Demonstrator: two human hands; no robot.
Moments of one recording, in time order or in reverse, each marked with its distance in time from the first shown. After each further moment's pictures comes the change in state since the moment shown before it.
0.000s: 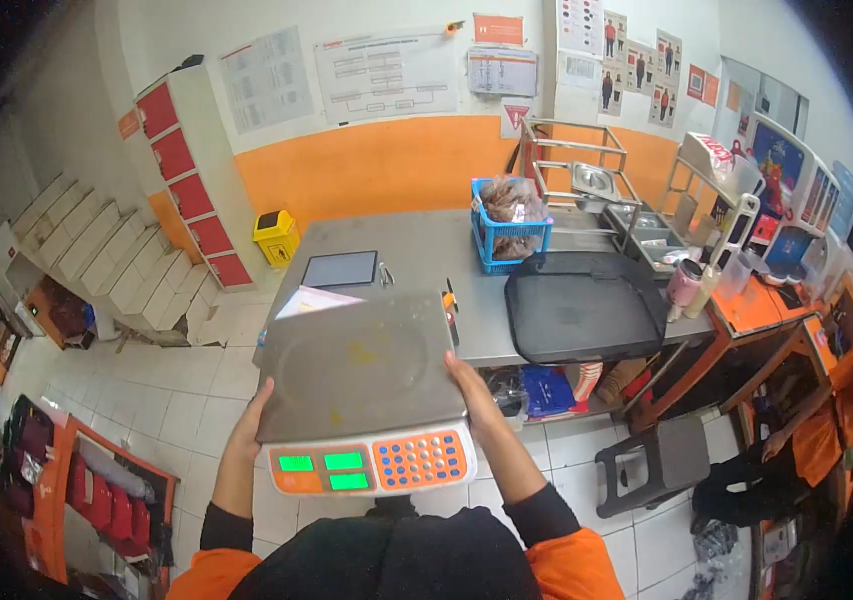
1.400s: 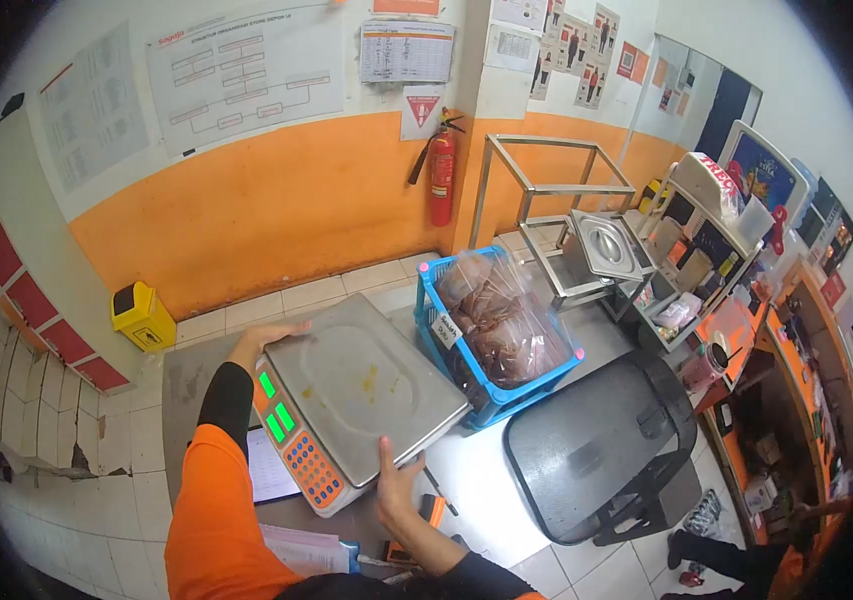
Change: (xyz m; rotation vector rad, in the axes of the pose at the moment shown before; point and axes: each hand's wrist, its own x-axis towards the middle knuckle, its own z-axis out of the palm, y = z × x) left_hand 0.802 0.146 0.204 0.880 -0.615 -0.282; right_hand 0.487 0.049 -0.004 0.218 0.814 -0.130
